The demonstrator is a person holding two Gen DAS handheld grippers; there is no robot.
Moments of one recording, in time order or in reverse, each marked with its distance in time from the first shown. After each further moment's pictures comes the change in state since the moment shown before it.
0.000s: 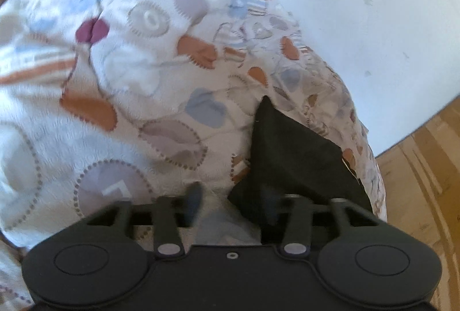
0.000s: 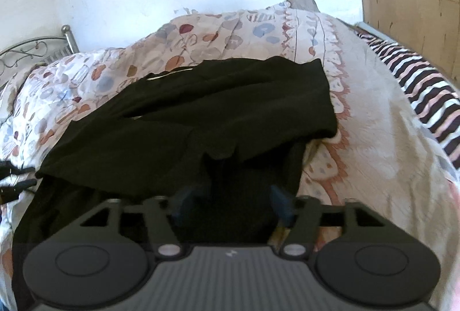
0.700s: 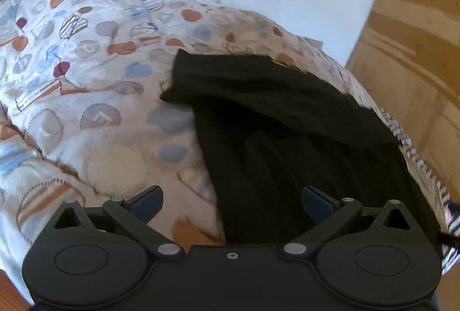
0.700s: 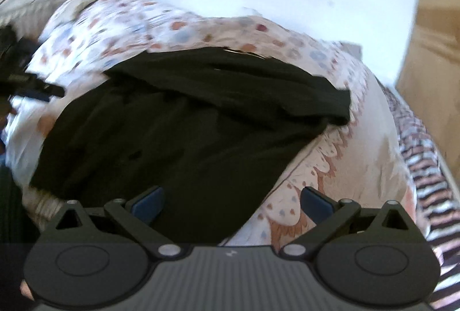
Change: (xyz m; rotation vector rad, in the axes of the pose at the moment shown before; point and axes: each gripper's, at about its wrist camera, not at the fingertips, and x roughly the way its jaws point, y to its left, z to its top) left arm -0.123 -0.070 -0.146 0.545 0.059 0.030; right arm -0.133 0.074 -0.111 -0.461 -0.029 -0.009
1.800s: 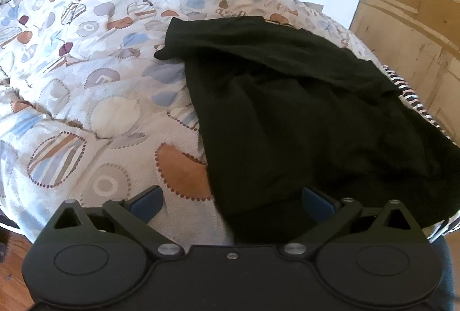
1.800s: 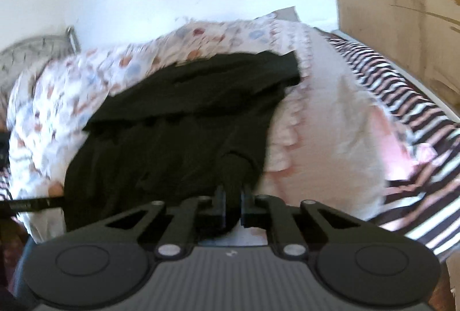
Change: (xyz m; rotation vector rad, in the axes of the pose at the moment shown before) left arm -0.018 -0.029 -0.039 0.059 0.112 0.061; right arm -0.058 -0.016 -0.018 0.493 -0.002 -0.067
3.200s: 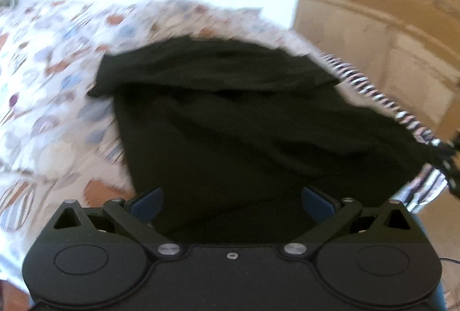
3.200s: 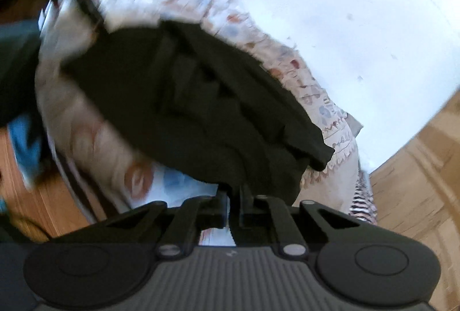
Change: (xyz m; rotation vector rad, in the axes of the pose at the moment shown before) left arm -0.017 -0.058 -0.002 0.211 -0.080 -0.176; right arm 0.000 0.051 -0.049 -0.957 -0.089 -0.057
